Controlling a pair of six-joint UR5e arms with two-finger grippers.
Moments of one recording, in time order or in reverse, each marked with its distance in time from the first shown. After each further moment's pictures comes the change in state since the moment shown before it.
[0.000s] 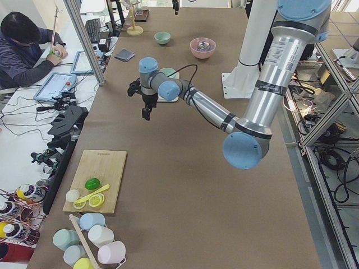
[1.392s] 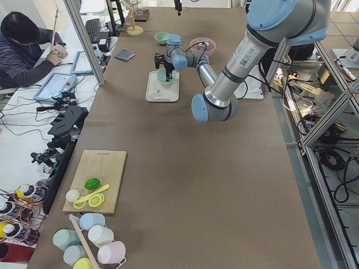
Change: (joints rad) left arm 0.539 -0.585 0.323 -0.127 0.413 -1.043; right arm -0.026 -0.067 0.068 0.000 0.012 -0.034
